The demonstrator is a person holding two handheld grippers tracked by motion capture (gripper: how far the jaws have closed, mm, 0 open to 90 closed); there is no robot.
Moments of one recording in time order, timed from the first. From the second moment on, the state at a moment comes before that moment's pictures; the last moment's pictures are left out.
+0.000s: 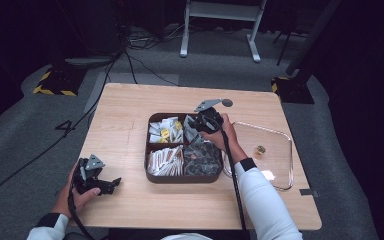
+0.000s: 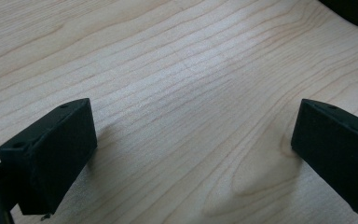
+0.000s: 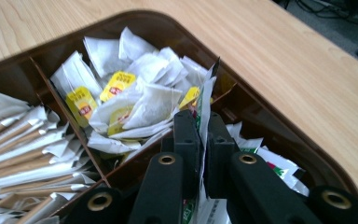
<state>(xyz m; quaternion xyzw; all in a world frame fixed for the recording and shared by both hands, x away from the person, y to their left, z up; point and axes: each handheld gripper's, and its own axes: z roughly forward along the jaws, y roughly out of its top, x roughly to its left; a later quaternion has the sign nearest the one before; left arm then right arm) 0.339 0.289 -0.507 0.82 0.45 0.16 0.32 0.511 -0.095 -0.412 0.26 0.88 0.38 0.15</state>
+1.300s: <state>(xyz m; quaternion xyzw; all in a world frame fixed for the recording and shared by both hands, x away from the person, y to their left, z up) 0.339 0.289 -0.507 0.82 0.45 0.16 0.32 0.466 -0.168 -0.377 0.25 0.84 0.44 0.17</state>
